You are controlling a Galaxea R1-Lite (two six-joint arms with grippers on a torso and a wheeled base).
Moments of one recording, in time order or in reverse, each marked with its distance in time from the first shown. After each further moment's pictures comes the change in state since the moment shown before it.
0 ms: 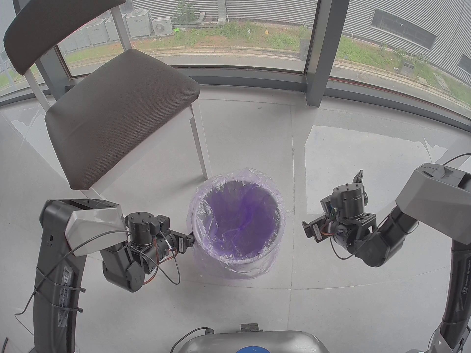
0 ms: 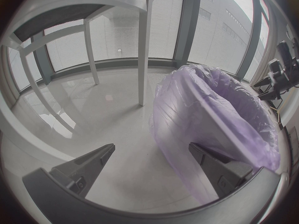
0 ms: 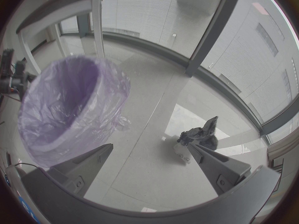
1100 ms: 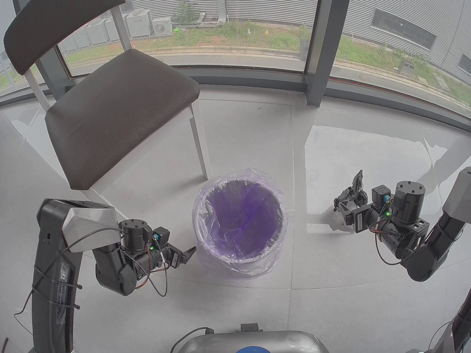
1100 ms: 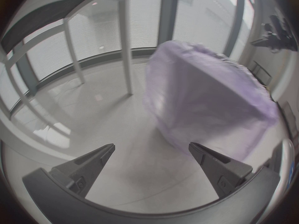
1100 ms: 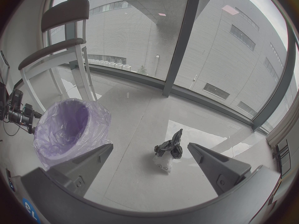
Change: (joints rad) left arm 0.046 0.012 0.053 0.049 -0.143 0.204; right arm -0.127 -0.251 0.418 -0.439 0.081 0.013
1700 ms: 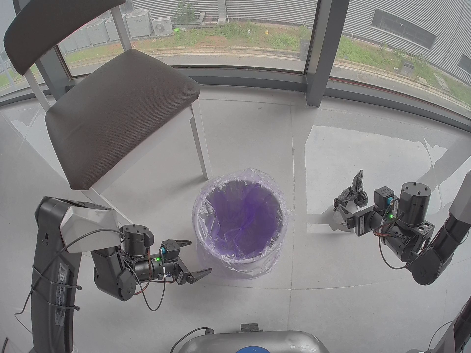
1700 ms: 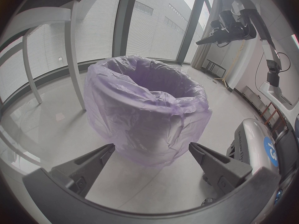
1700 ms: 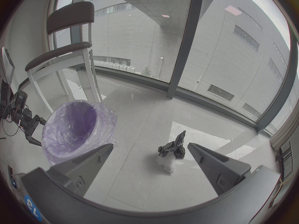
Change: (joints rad) left arm -0.023 -0.030 0.088 0.007 -0.381 0.190; right arm 0.010 -0.046 0.047 -0.006 0.043 -0.008
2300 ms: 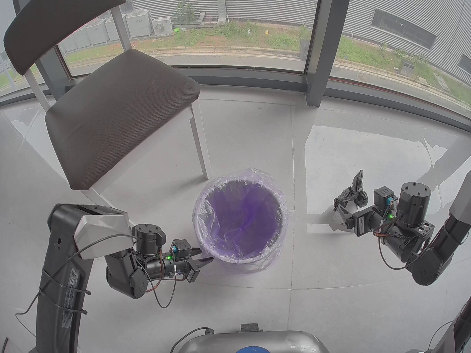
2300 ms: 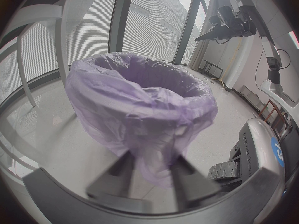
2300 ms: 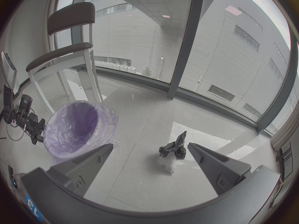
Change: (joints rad) left arm -0.041 0.070 -0.128 0.033 0.003 -0.008; right arm 0.006 -0.003 0.002 0.000 0.000 0.001
